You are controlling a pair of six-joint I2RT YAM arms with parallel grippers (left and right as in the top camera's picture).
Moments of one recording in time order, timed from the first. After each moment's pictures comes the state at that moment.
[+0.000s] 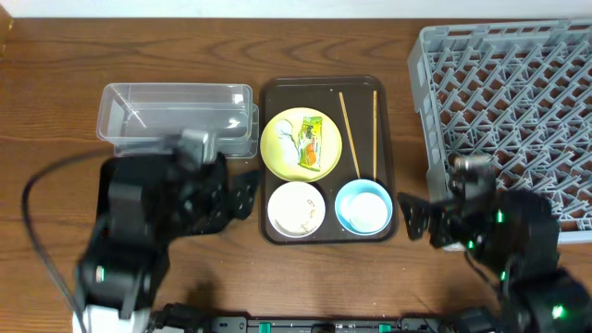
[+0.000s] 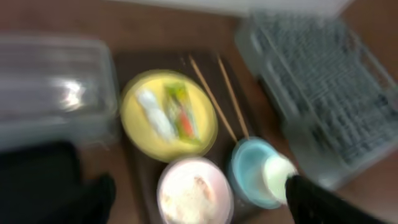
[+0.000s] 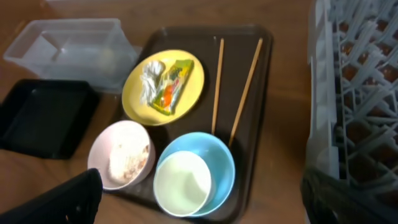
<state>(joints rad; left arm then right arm) -0.18 0.87 1.03 -0.80 0.41 -0.23 0.25 0.71 0.90 -0.82 -0.22 0.21</state>
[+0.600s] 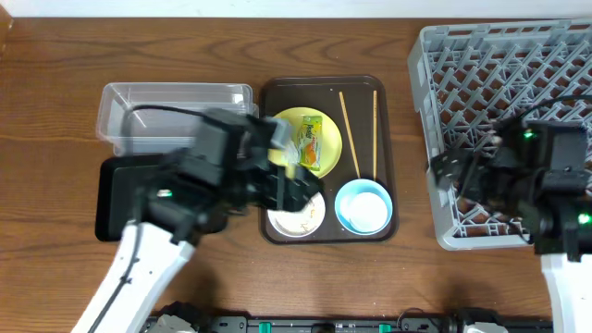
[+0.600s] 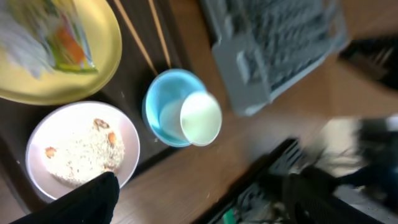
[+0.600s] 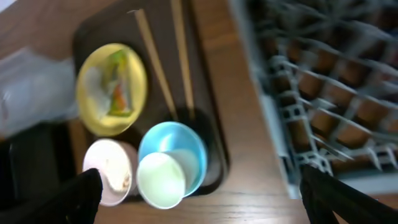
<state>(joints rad) -0.50 1.19 1.16 -0.89 0.51 -0.38 -0.06 1.07 1.19 -1.12 -0.27 0.36</state>
